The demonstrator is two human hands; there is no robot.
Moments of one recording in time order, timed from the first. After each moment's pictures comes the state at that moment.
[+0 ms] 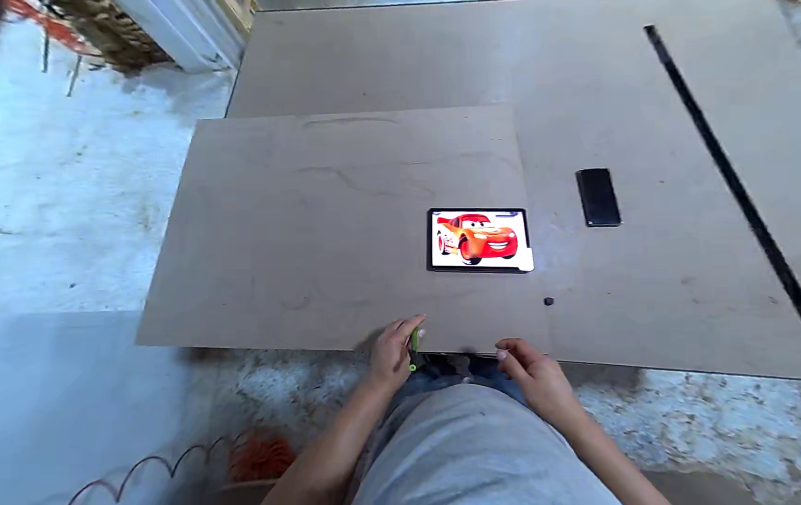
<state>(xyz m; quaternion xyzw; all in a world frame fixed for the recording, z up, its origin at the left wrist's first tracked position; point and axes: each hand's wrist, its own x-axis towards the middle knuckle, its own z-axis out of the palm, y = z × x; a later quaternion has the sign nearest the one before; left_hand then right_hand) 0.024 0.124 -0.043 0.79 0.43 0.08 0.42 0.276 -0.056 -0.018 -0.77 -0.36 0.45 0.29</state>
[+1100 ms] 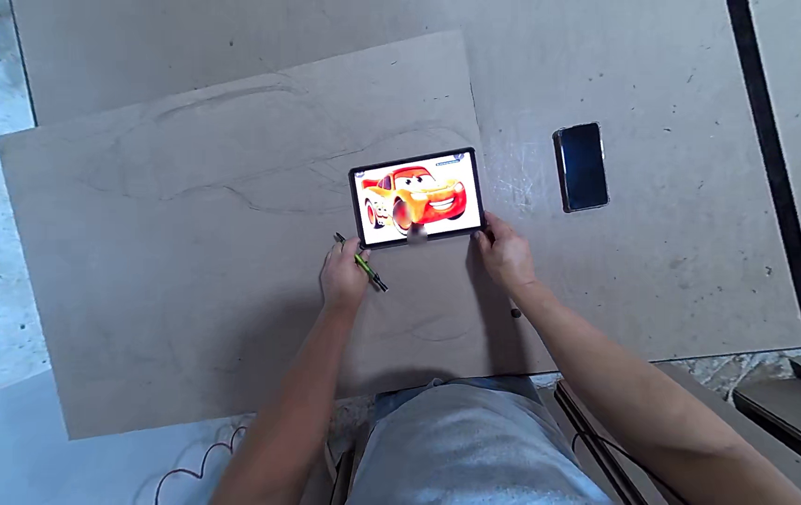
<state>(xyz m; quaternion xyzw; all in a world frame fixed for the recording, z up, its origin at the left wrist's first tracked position) 0.207 0.315 -0.119 0.83 0.52 -0.01 0.23 0.474 0.145 -0.103 -0.88 -0.34 0.28 0.20</state>
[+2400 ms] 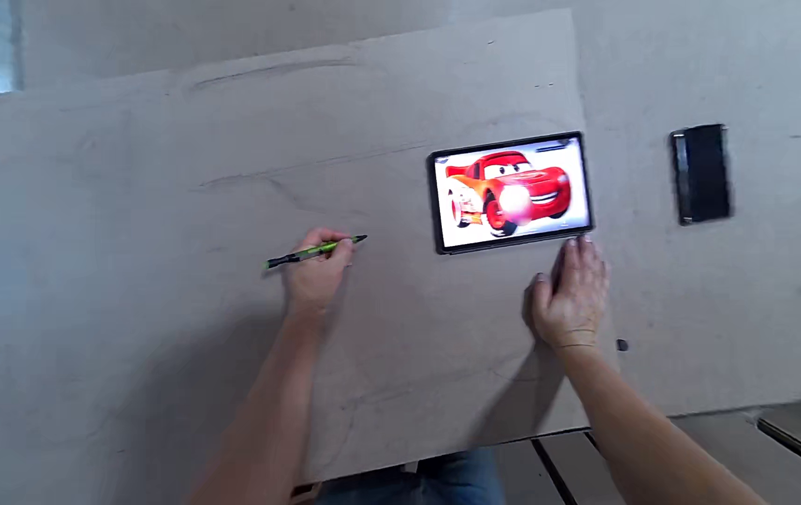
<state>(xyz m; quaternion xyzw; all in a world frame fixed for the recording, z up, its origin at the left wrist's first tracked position) 0.099 0.439 -0.133 0.65 0.48 0.24 0.53 0.370 0.135 -0.169 -0.92 -0.37 0.01 0.11</state>
